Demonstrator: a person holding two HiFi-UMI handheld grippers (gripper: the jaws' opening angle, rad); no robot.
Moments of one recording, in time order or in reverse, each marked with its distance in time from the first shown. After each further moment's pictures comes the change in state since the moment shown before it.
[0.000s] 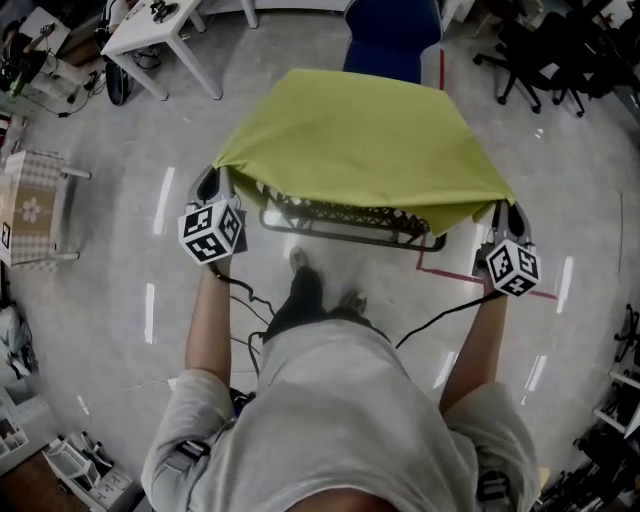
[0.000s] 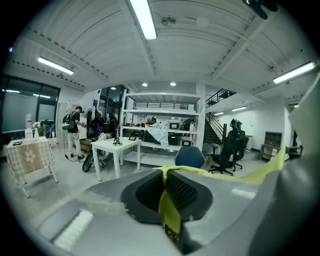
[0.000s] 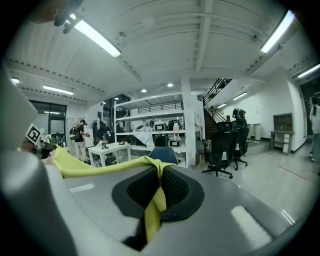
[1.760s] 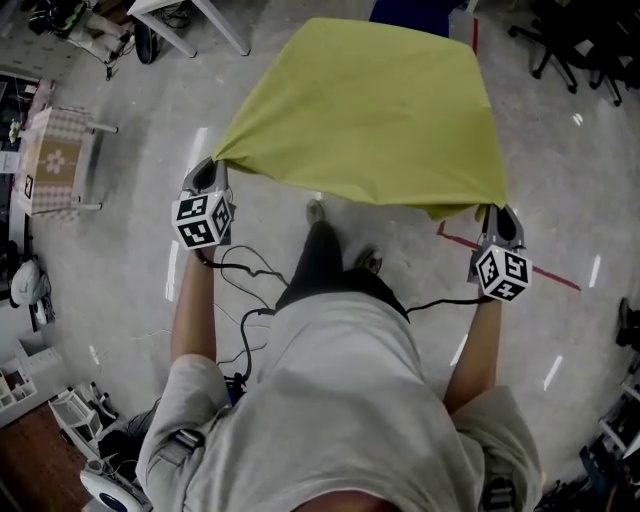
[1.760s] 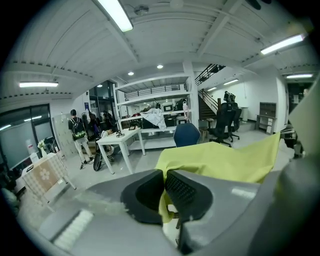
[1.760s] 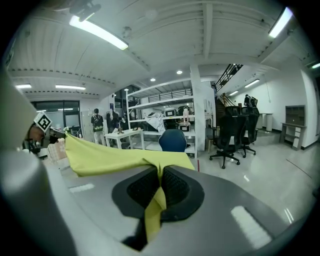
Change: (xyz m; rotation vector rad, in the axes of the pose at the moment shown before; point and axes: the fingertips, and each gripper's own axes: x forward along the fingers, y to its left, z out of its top) left arm -0.113 -0.005 -0.095 0.207 0.195 0.026; right arm -0.095 0.007 -0.133 -0.019 0.147 0.130
